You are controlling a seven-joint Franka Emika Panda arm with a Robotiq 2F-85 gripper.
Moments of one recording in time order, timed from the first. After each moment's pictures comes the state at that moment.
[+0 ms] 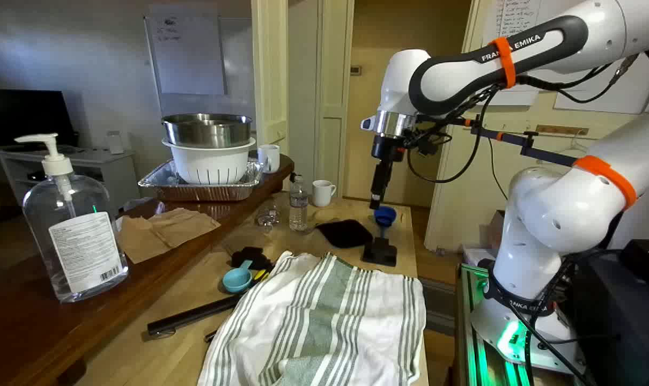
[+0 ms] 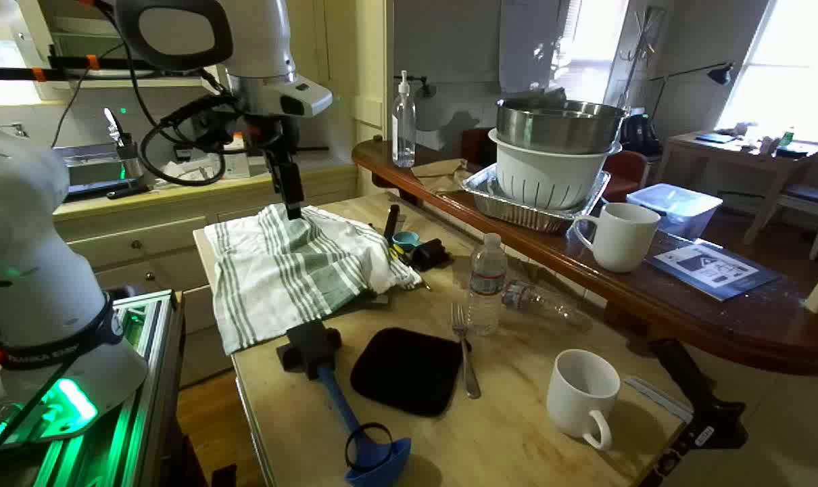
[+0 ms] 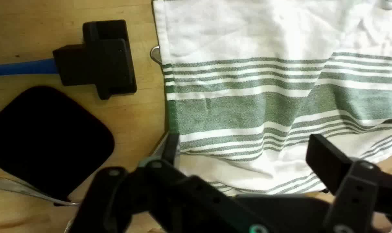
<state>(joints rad) 0.05 -0.74 -0.11 -2.77 0.10 2.09 -0.18</state>
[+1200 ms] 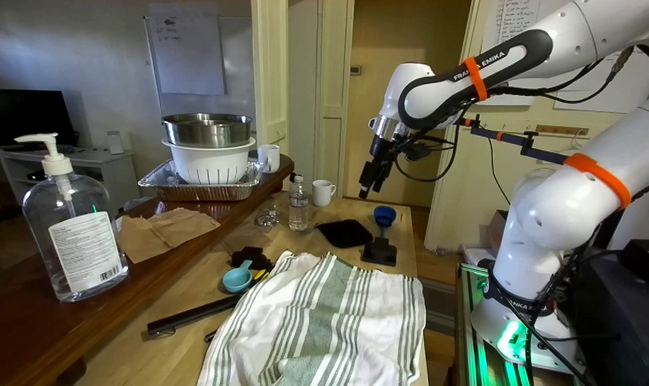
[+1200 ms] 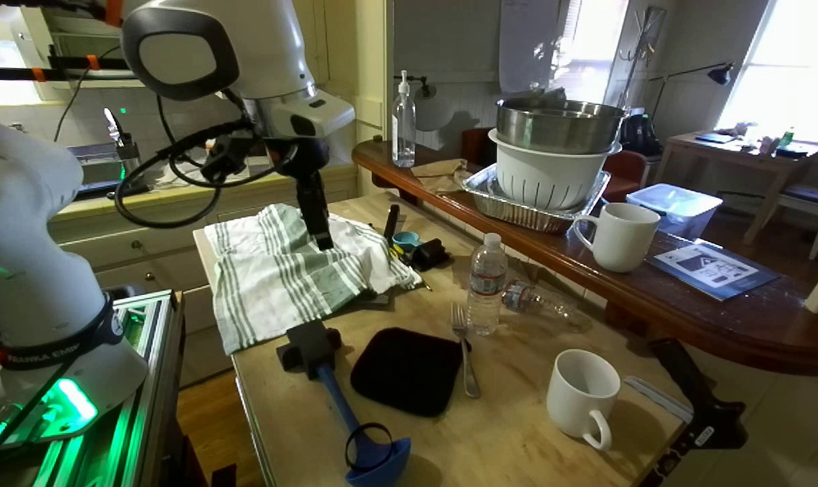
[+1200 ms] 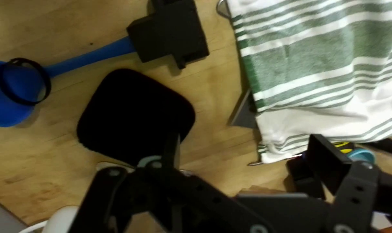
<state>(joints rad) -0.13 -0.63 -0.13 -2.77 0.03 2.34 -0.10</state>
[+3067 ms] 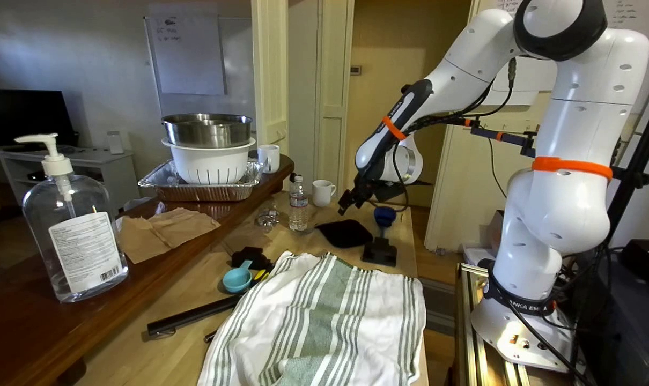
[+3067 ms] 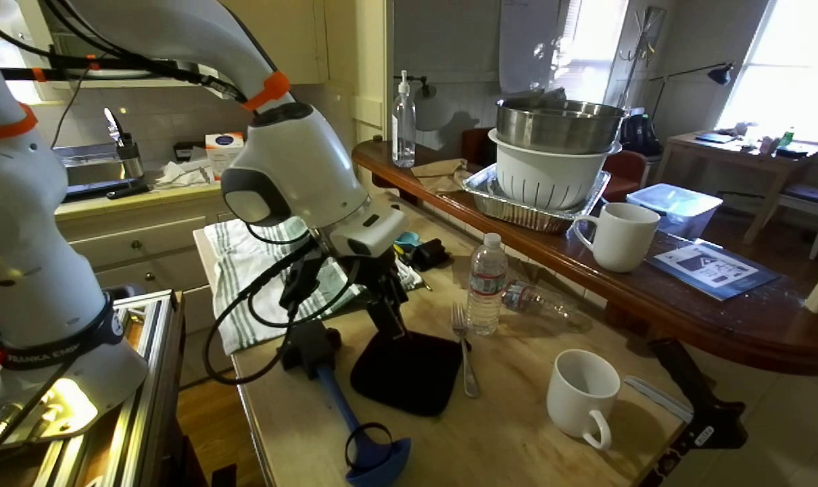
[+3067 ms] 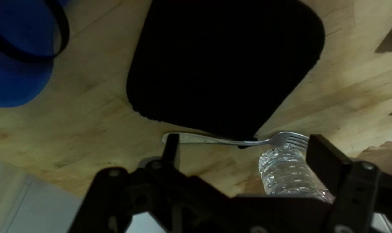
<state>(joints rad) 0.09 -0.03 -0.40 -2.71 0.52 3.12 -0.49</state>
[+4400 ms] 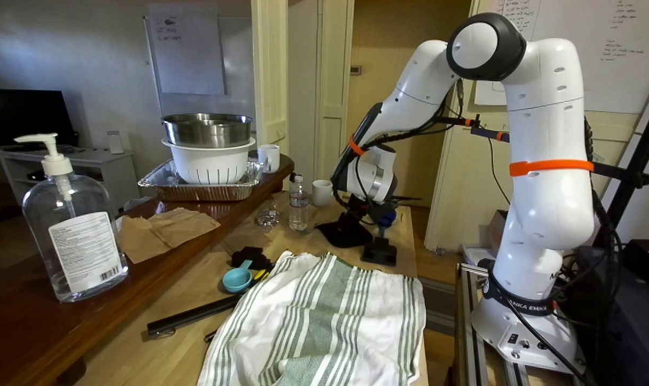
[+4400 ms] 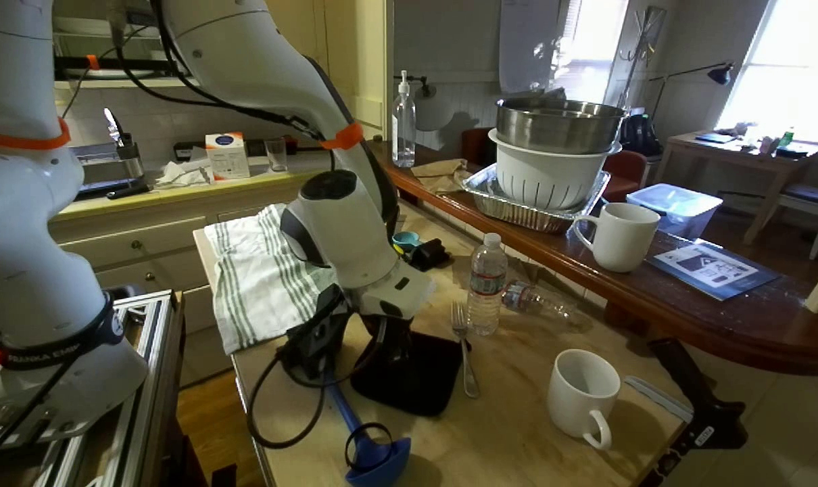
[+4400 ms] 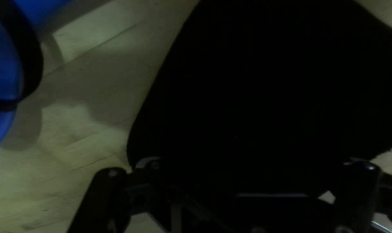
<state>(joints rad) -0.14 0.30 -0.14 -2.49 1.01 3.12 -0.98</state>
